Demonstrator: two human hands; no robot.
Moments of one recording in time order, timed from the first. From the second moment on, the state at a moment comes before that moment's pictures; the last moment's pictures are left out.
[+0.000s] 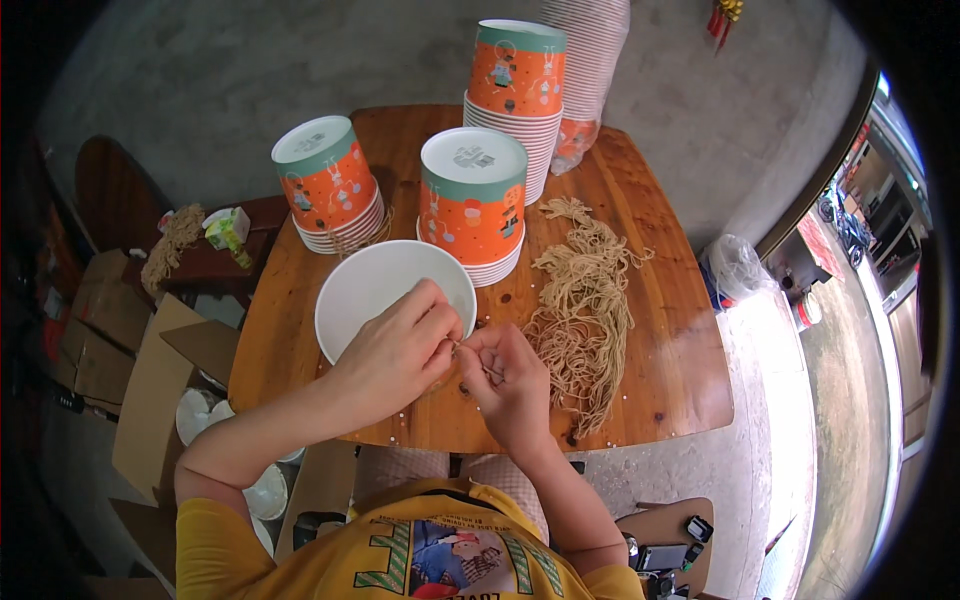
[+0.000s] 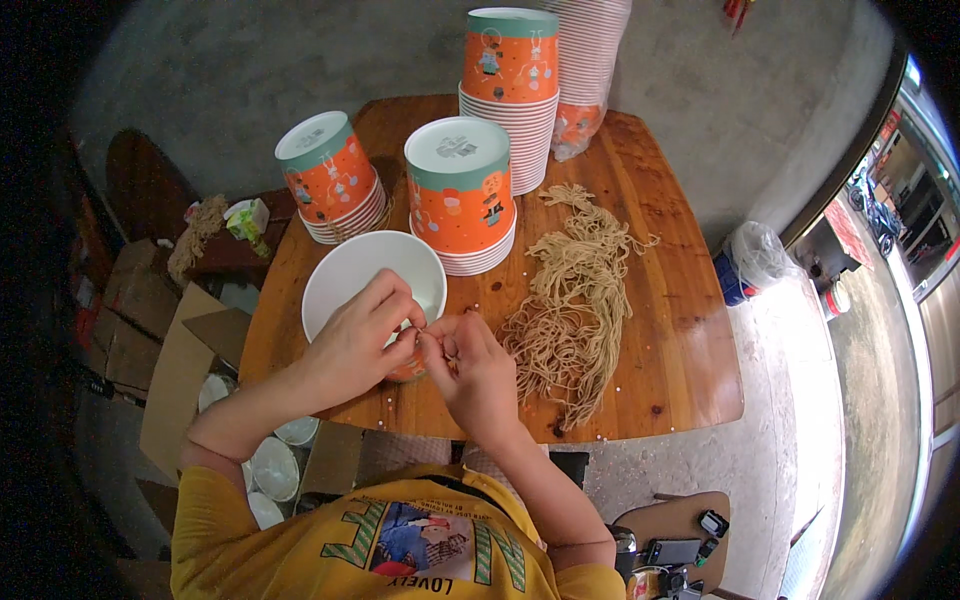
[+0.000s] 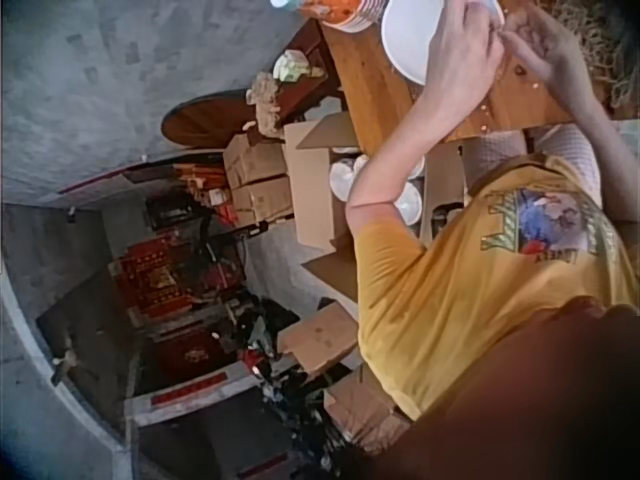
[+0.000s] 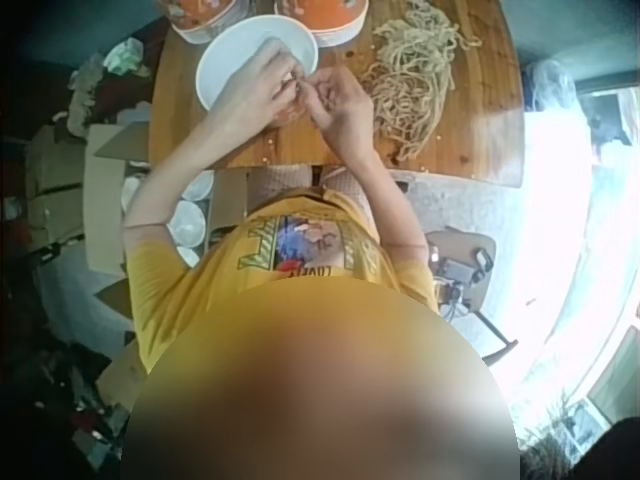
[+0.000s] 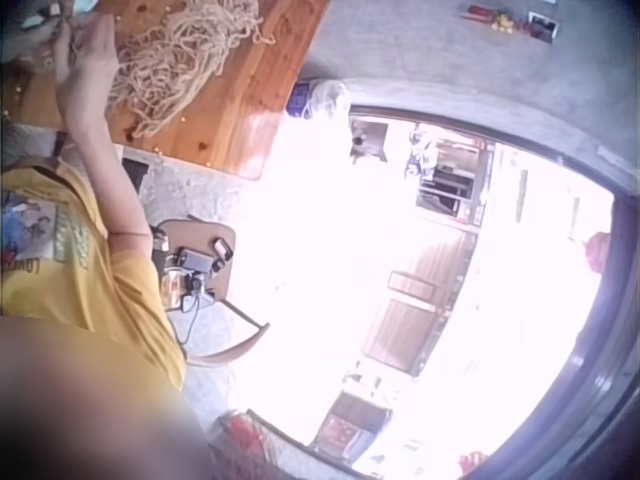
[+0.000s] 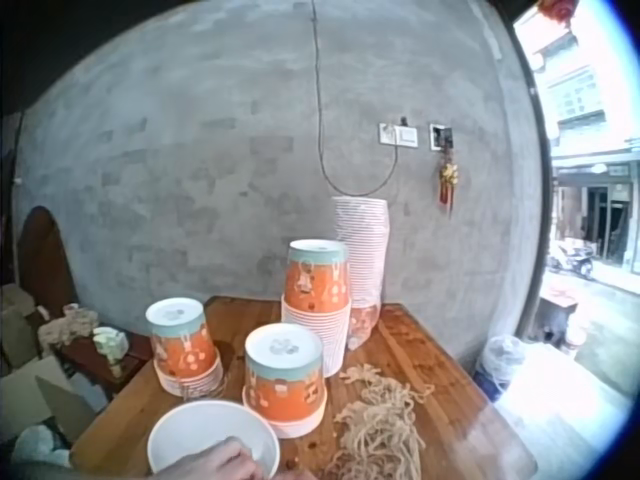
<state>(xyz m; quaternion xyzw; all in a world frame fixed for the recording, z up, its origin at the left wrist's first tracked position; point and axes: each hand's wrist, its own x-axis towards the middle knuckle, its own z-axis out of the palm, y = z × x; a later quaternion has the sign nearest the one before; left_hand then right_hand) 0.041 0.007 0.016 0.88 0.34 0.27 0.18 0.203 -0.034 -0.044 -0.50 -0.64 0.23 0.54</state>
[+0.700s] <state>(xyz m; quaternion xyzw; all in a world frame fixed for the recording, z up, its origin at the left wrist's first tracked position) 0.040 0.006 0.007 0.79 0.39 0.33 0.35 0.197 -0.034 -0.052 -0.47 -0.68 0.10 0.55</state>
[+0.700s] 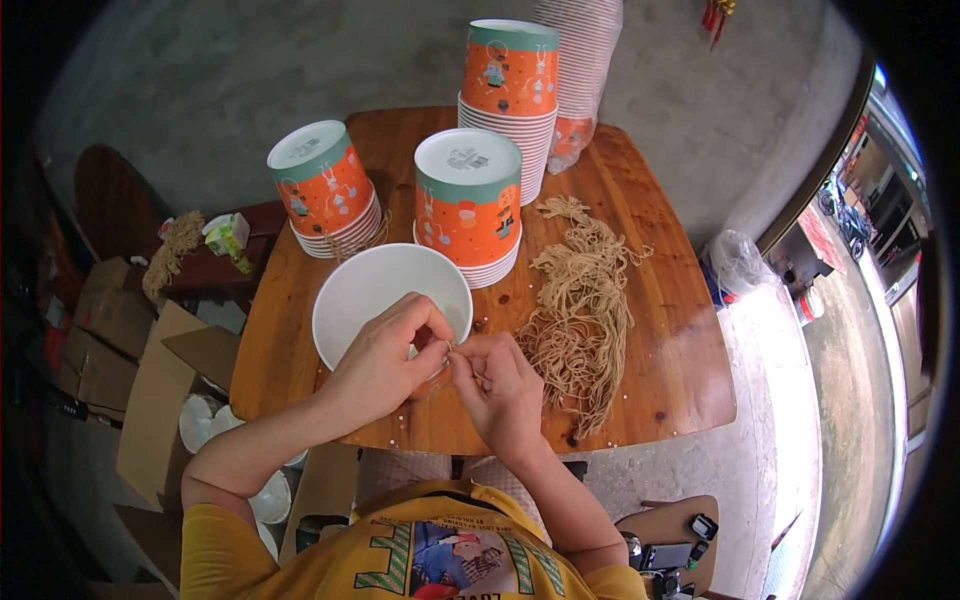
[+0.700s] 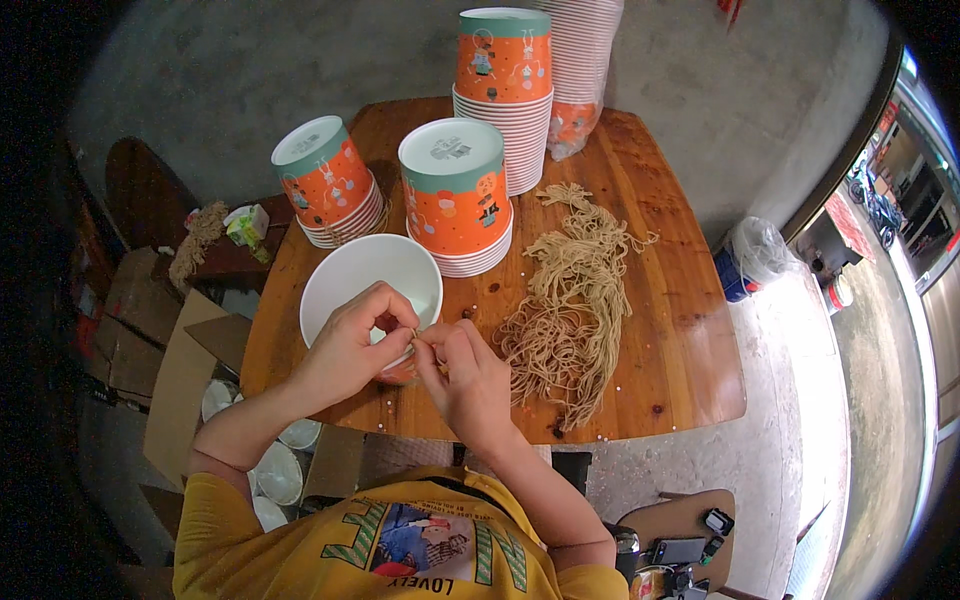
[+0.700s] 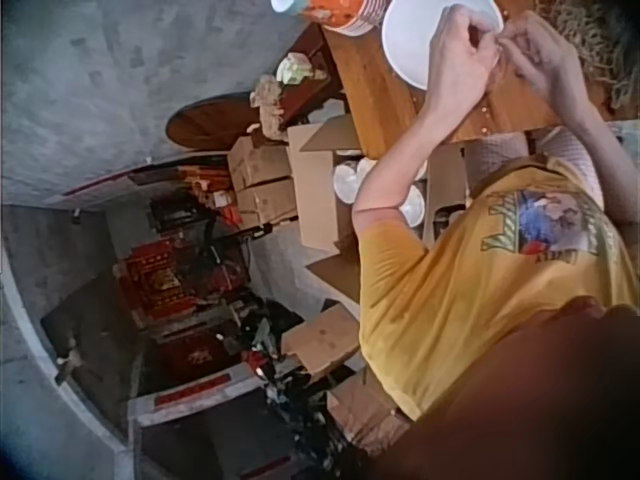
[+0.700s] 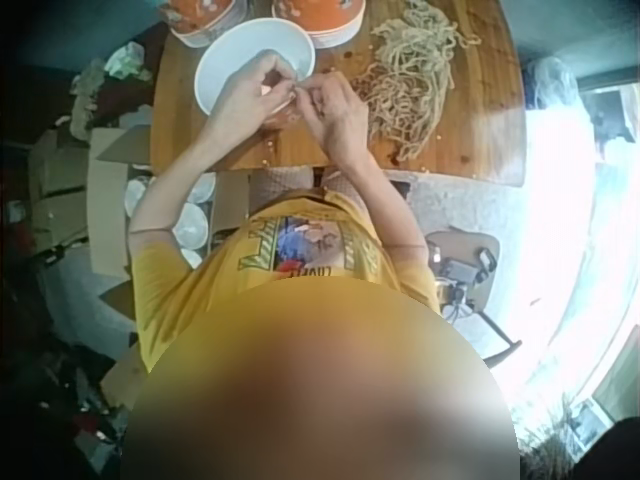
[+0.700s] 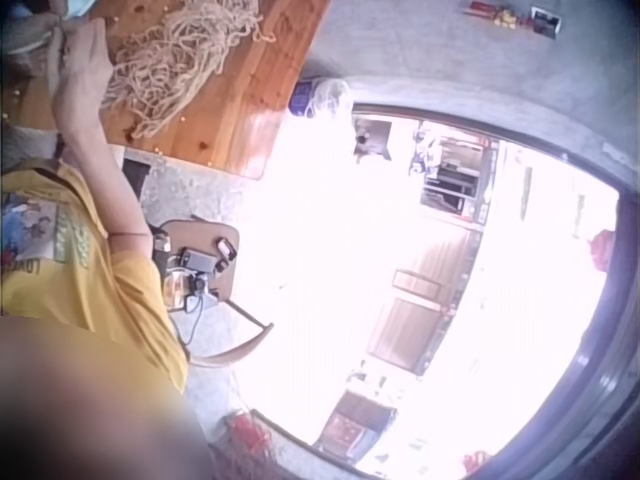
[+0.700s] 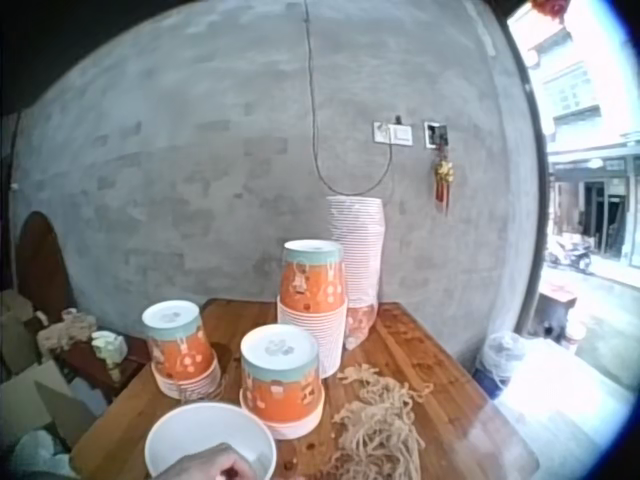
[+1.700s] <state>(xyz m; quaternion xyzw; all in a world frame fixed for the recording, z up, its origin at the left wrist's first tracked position) 0.047 0.000 0.015 0.79 0.44 0.29 0.33 0.201 -0.028 -0.051 -0.38 -0.42 0.54 0.62</state>
